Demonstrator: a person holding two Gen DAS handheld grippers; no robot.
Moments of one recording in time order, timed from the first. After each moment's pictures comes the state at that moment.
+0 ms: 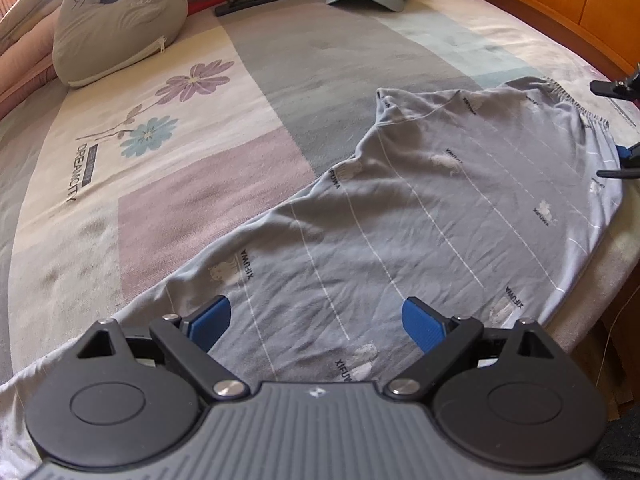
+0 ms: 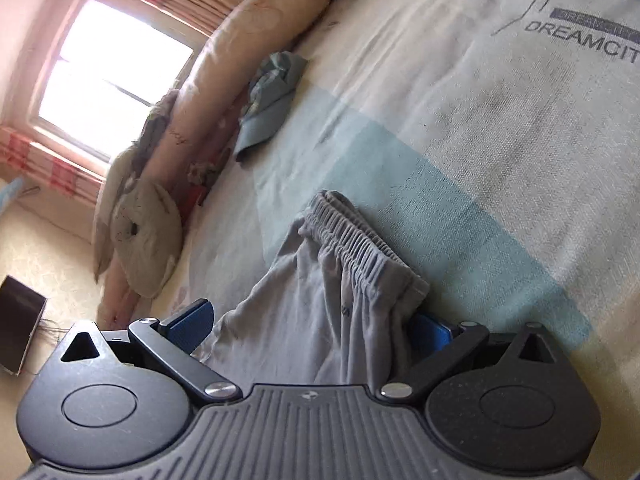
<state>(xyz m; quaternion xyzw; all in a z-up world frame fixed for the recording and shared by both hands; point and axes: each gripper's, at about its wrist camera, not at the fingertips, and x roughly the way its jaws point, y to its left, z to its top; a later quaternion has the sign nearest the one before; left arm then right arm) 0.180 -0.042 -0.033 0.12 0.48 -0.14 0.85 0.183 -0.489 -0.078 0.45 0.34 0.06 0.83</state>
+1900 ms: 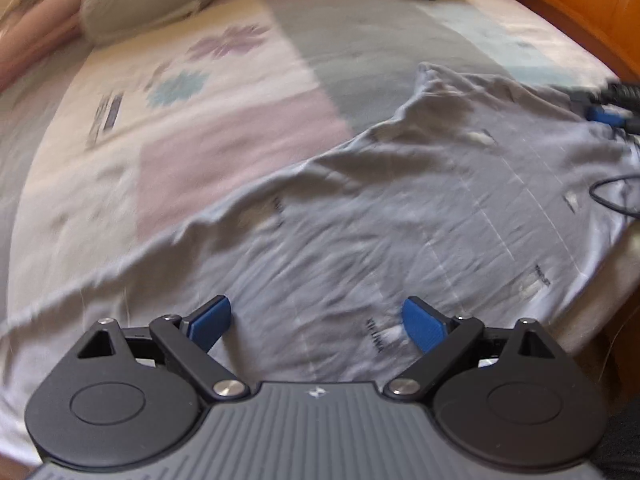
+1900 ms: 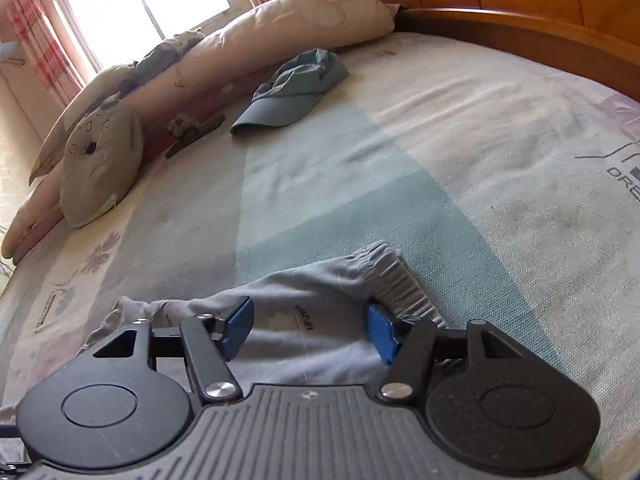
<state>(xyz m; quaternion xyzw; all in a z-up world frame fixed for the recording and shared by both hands) 0.177 -0.024 -0.049 0.08 0.51 -0.10 0.85 0.234 -0.434 -0.063 0.21 0.35 0.02 0.91</state>
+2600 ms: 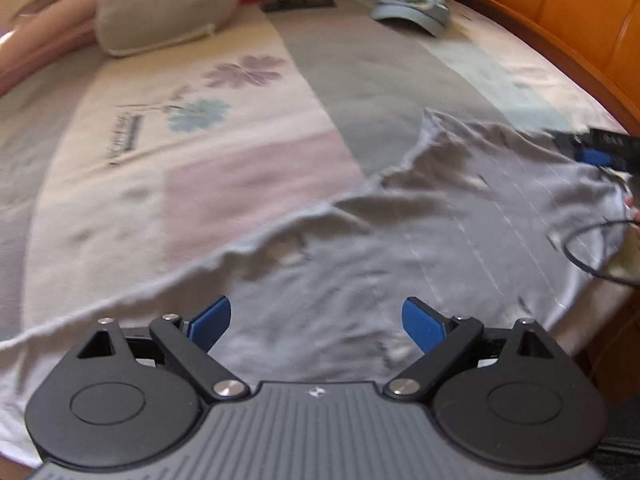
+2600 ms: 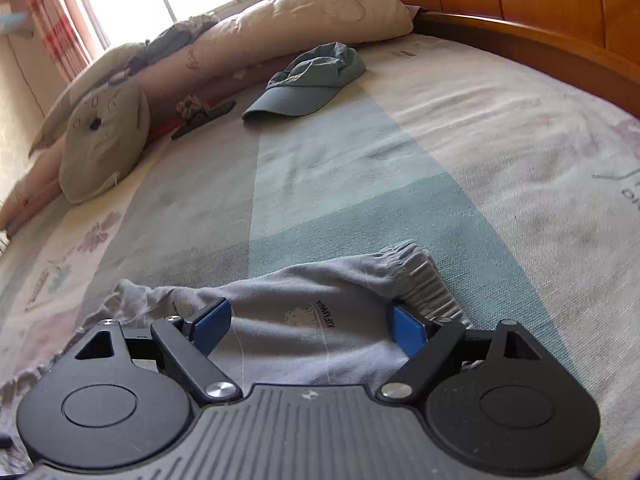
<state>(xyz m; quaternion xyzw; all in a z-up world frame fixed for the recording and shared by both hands) 0.178 0.000 -0.022 0.06 0.48 -0.10 0.87 0.233 -0.407 -0.055 0.16 0.36 0.02 0.92</state>
